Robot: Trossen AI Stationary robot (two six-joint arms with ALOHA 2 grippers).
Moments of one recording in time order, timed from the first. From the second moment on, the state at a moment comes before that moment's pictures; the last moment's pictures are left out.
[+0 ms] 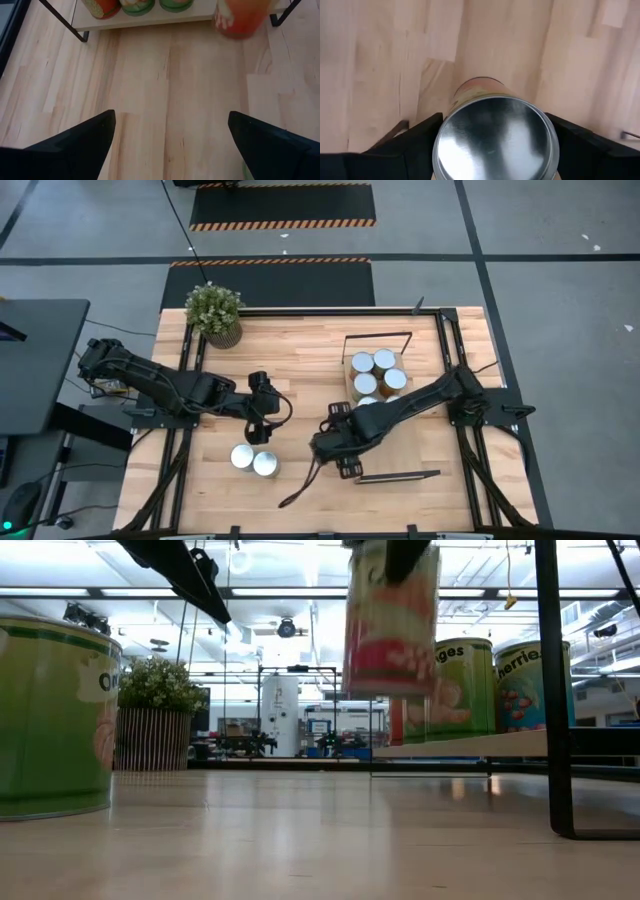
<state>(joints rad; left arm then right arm) -0.31 1.28 1.05 -0.68 -0.36 -0.22 0.39 2.09 2.04 -1.31 0.18 0.21</state>
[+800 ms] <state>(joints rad) -0.31 1.28 1.05 -0.67 -0.32 -0.26 0.50 1.66 1.47 -1.30 0.12 0.64</state>
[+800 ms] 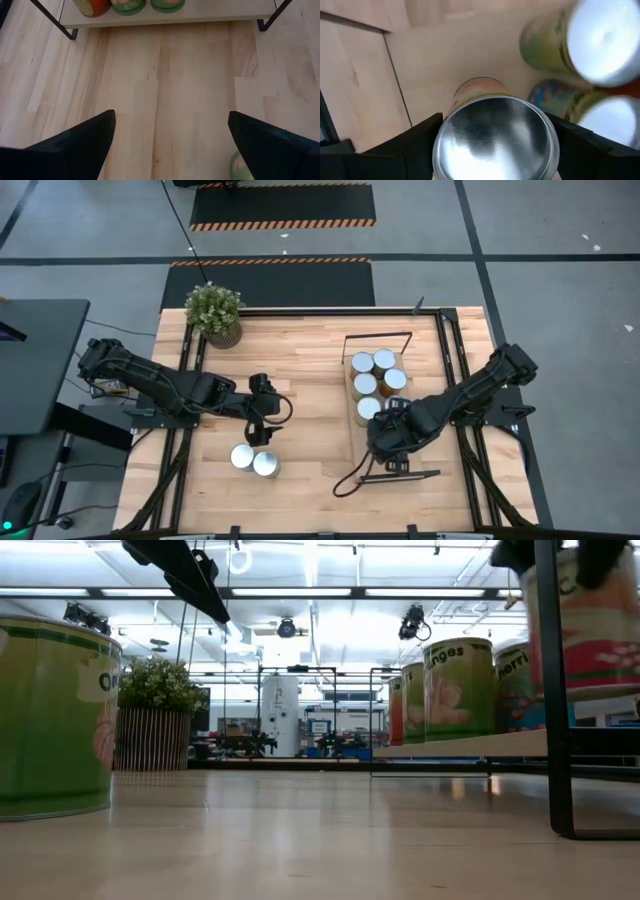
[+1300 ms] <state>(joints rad) -0.31 1.28 1.05 -0.66 -0.29 -0.26 0.49 1.60 1.30 -1.26 0.10 0.72</state>
